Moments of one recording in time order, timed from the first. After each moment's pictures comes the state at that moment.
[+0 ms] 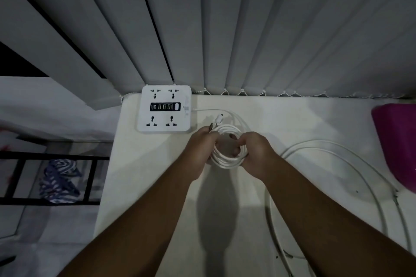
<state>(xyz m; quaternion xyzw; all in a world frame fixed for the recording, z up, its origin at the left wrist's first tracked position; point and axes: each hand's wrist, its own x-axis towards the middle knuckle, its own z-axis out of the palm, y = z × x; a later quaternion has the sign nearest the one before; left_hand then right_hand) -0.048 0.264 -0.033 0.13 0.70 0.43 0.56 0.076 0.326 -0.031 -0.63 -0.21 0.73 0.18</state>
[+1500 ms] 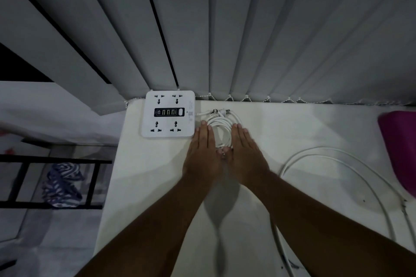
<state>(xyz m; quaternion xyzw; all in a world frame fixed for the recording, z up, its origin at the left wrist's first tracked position) -0.048 0.251 -0.081 0.57 0.80 0.01 0.18 0.071 0.319 -0.083 -0.46 -0.85 0.23 -0.06</state>
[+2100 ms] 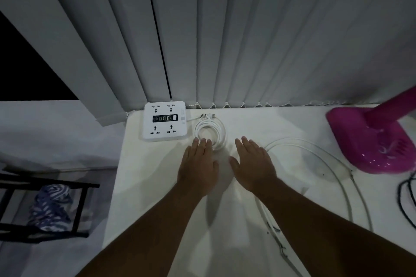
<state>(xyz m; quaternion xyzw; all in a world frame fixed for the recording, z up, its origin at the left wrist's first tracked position) -0.025 0.185 -0.023 0.63 0.76 0.07 0.15 0.129 0.253 -0.012 -0.54 -0.83 0.15 -0.06</state>
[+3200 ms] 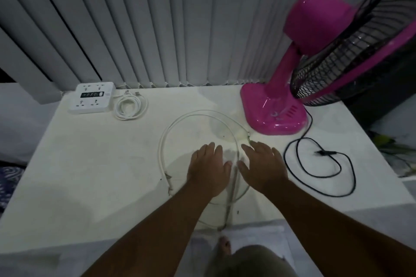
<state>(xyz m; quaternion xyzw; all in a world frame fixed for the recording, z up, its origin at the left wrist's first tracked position) 0.337 0.155 0.014 0.65 0.75 0.08 0.14 0.494 0.218 0.020 -0.54 -0.83 0.07 -0.05</state>
